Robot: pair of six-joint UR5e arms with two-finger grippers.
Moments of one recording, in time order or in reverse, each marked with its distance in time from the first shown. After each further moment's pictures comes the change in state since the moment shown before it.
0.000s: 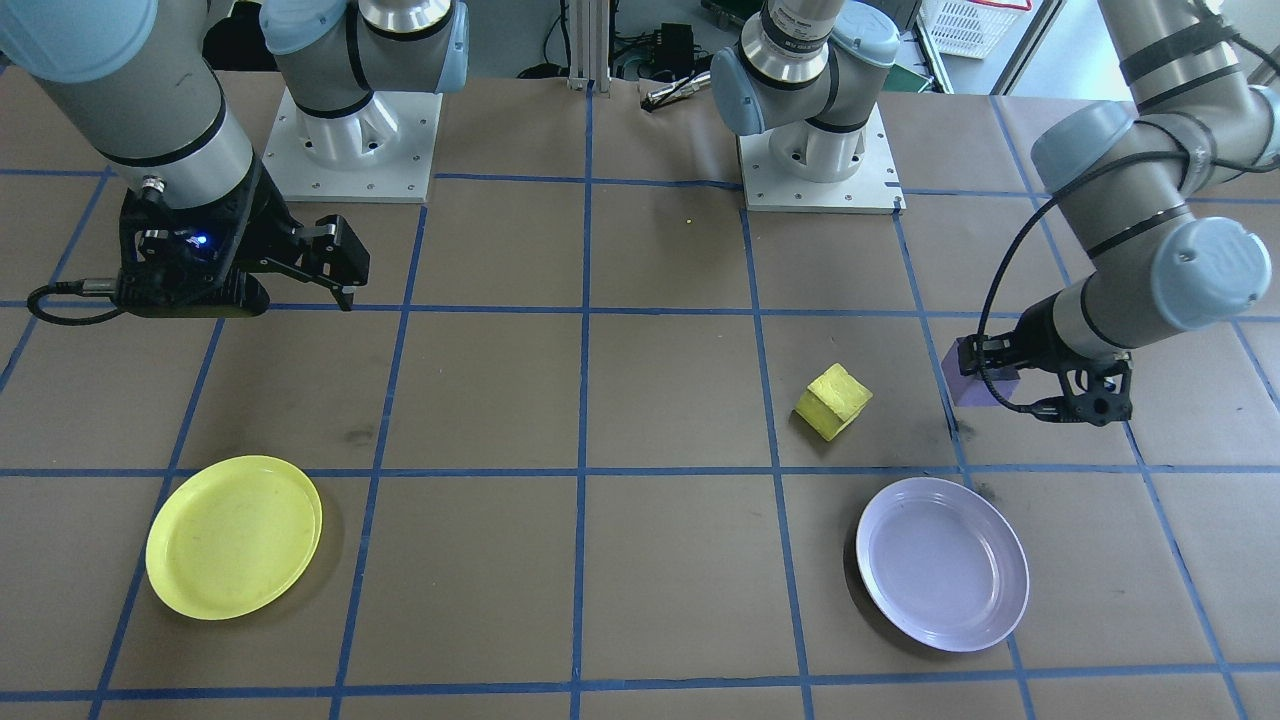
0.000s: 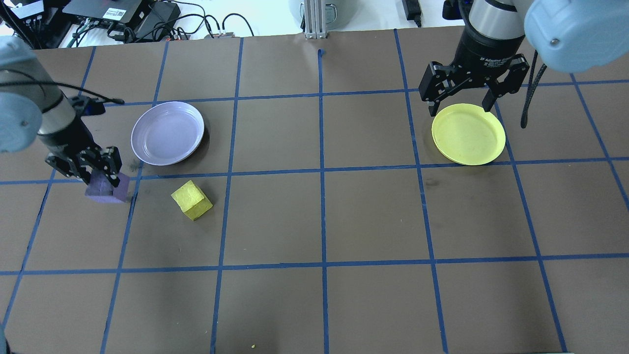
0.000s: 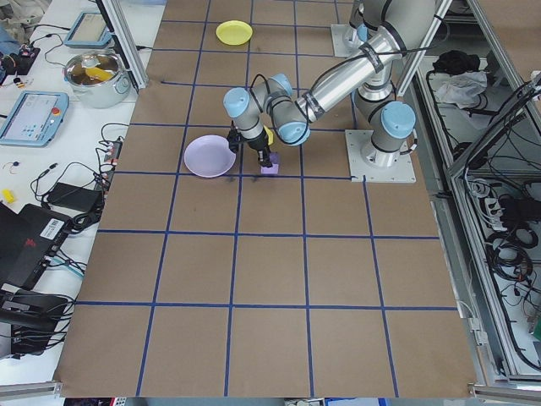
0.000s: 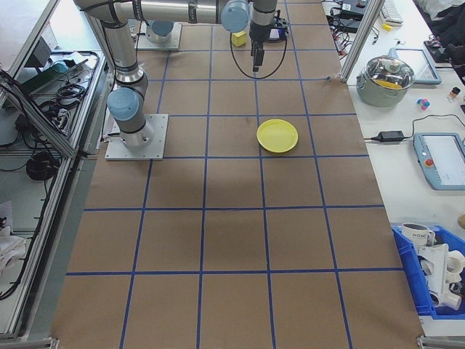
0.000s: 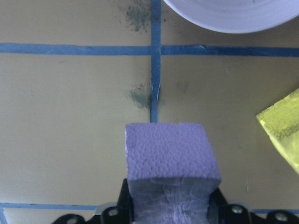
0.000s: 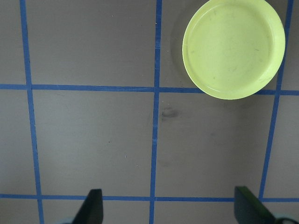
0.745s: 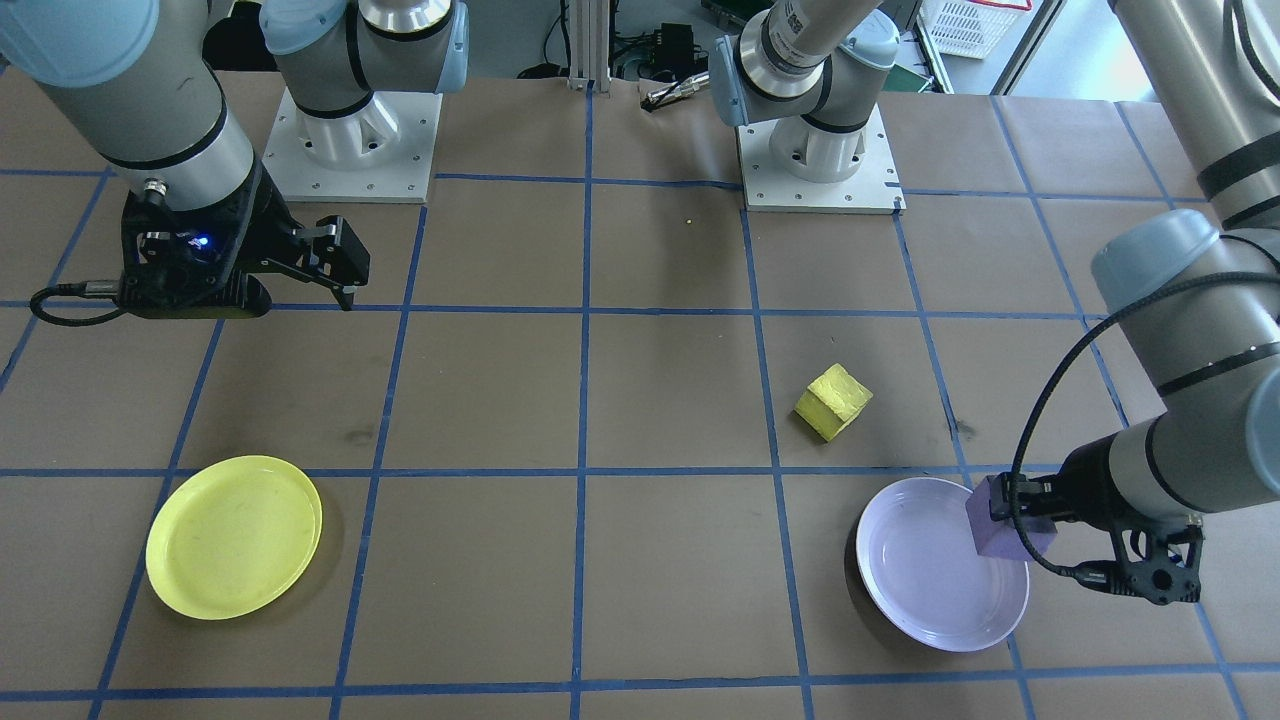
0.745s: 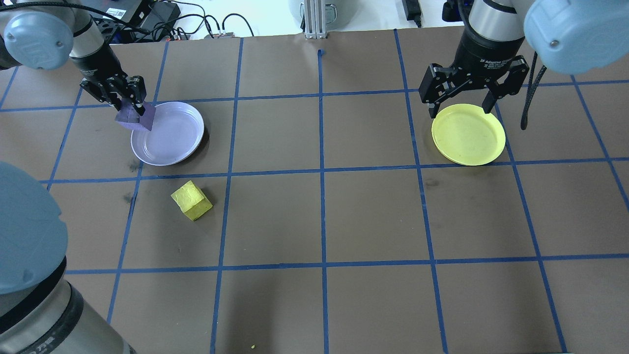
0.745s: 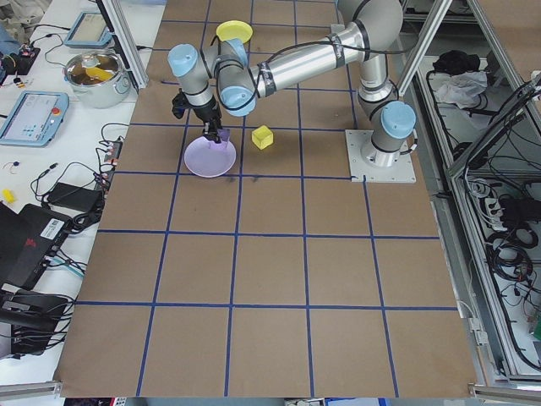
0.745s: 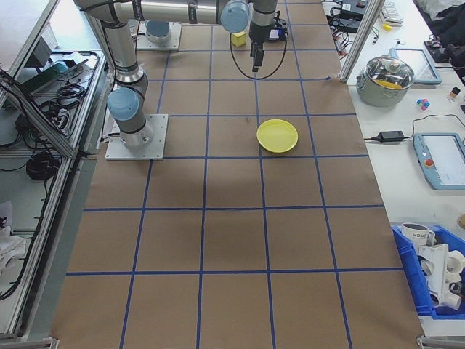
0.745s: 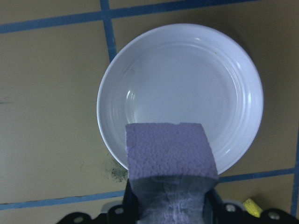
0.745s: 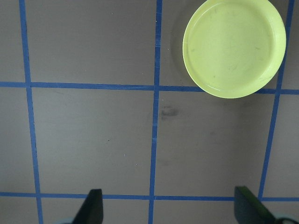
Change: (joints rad) left arm -0.123 -0.296 0.470 -0.063 -0.086 0.032; right arm 0.000 0.000 0.003 0.003 -0.001 -0.005
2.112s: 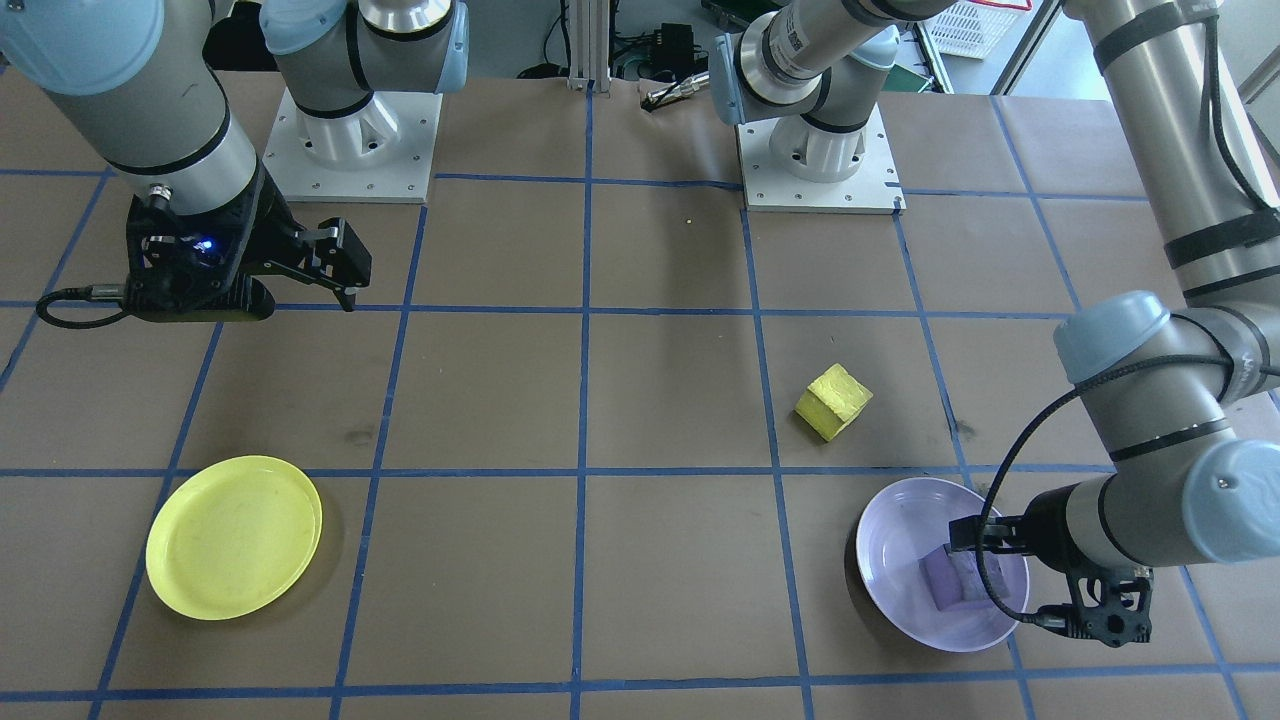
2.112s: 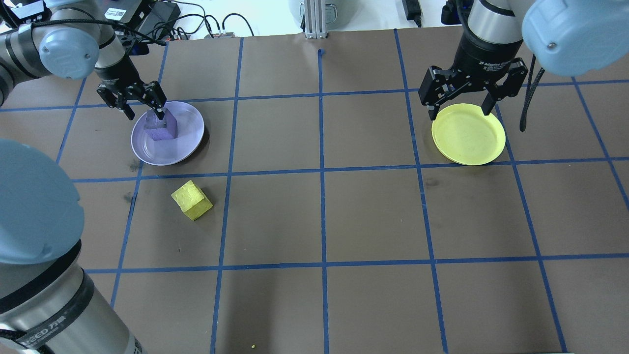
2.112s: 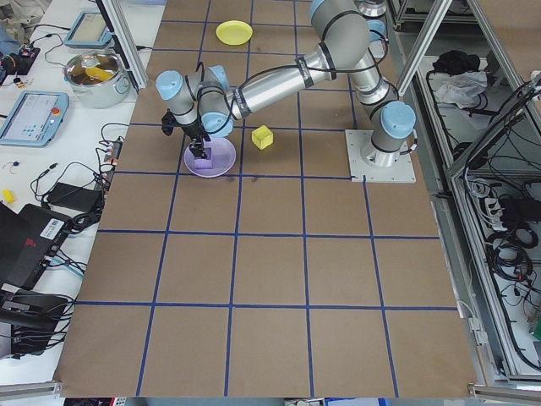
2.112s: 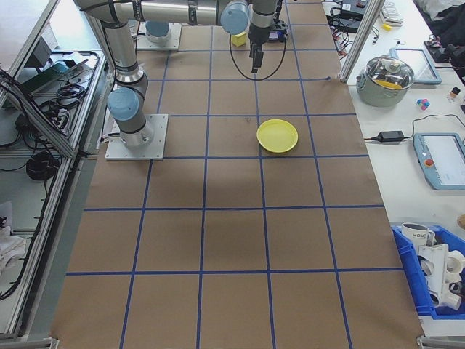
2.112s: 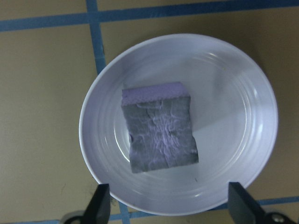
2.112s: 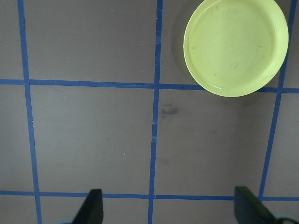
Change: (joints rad) left arm -0.018 -0.089 0.012 0.046 -0.002 -0.055; right arm 0.000 0.000 0.009 -0.003 0.000 -0.005
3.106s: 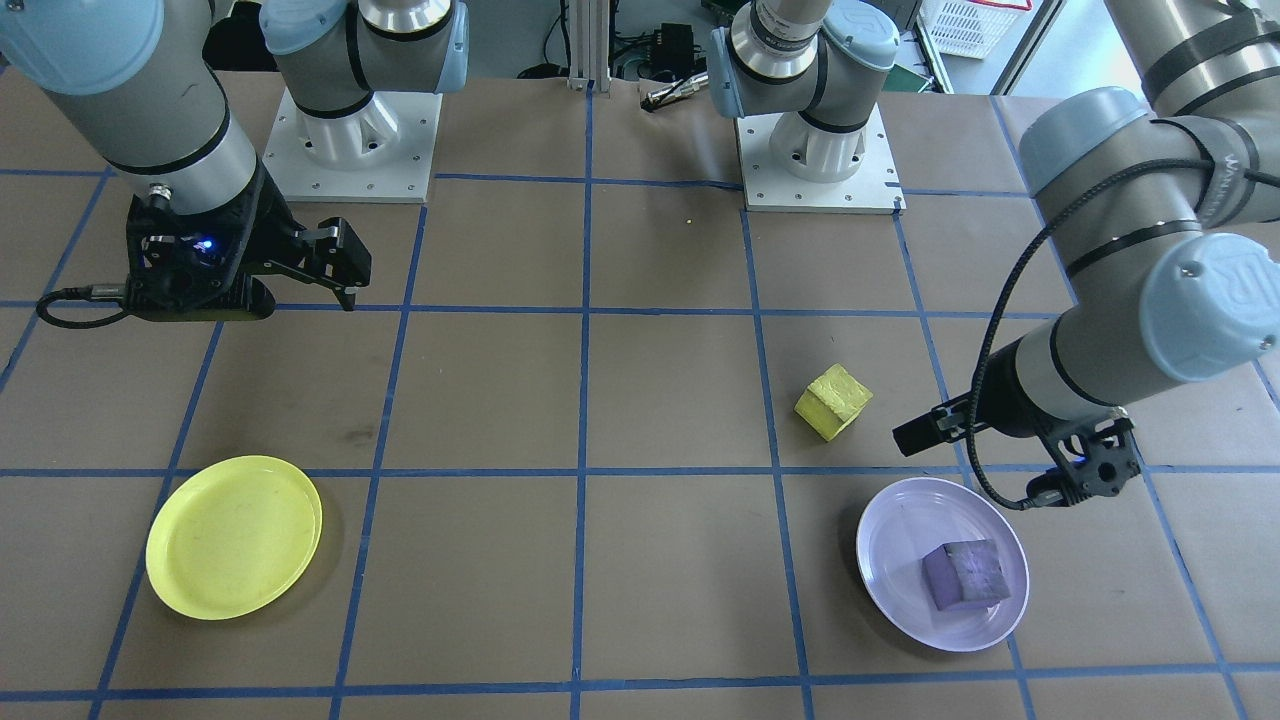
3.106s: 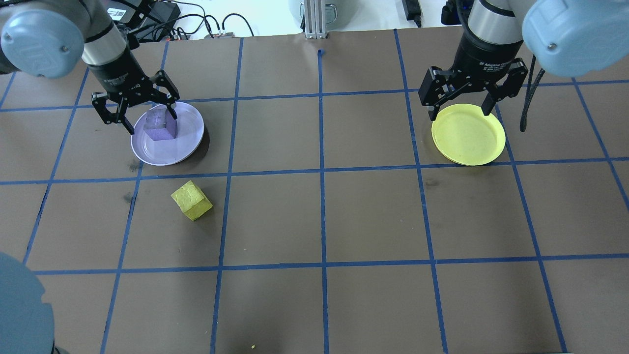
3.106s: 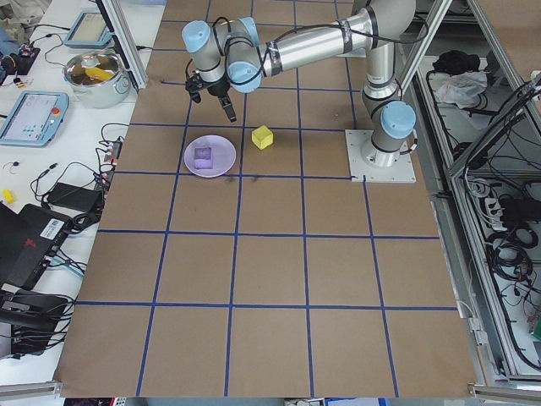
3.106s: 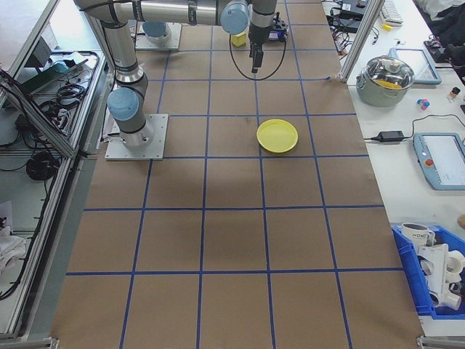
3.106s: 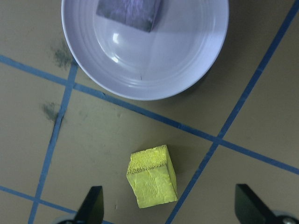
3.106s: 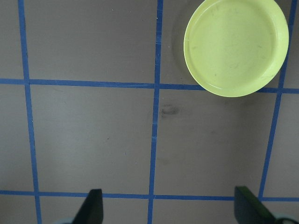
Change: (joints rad) left arm -0.081 0.271 -0.158 -0.144 -0.043 -0.543; right arm 0.000 0.000 0.000 0.000 0.000 -0.003
